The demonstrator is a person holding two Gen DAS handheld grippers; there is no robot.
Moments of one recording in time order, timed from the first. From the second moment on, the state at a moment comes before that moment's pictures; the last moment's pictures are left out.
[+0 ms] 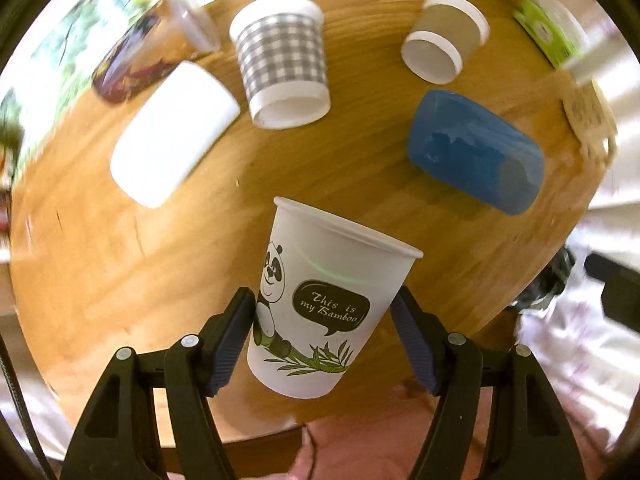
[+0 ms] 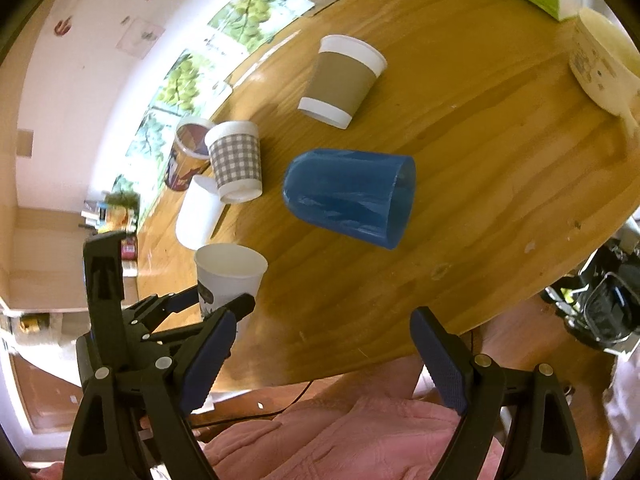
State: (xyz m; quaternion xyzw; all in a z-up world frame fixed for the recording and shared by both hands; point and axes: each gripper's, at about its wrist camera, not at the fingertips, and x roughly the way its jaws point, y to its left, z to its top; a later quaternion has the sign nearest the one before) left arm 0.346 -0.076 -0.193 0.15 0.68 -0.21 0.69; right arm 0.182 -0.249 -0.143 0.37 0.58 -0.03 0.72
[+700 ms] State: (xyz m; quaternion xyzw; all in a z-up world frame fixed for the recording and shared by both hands) left arm 0.343 -0.005 -0.215 -0.07 0.71 -0.11 0.69; right arm 0.173 -0.242 -0.141 0.30 0.62 0.03 0.72
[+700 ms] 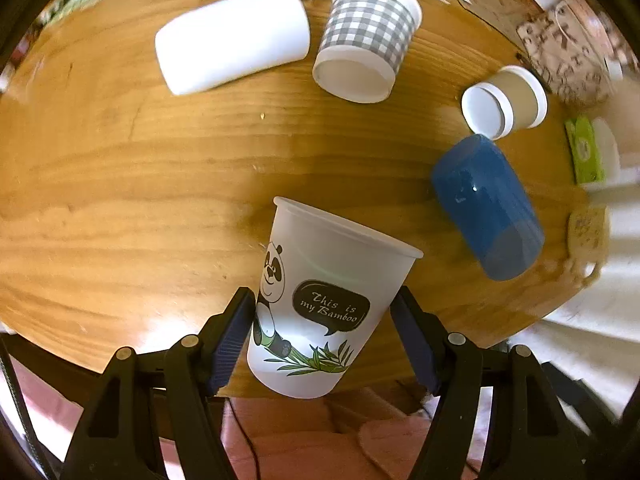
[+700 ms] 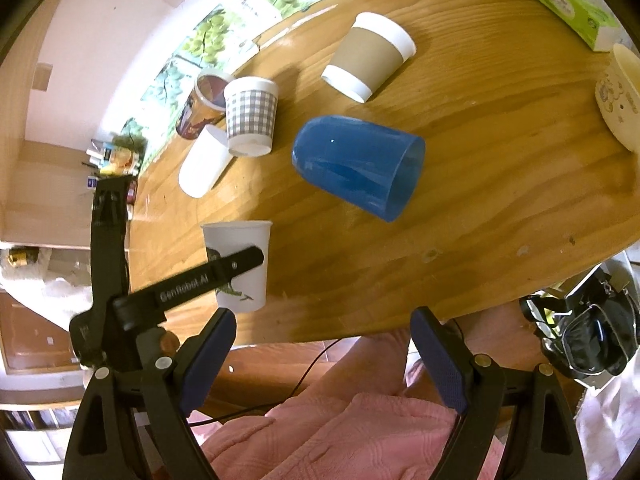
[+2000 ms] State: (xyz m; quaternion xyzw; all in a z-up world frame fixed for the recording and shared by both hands) left arm 0.308 0.011 -0.212 -0.13 0.72 -0.15 0.67; right arm 0.184 -0.220 -0.151 0.27 0.65 0.03 0.71
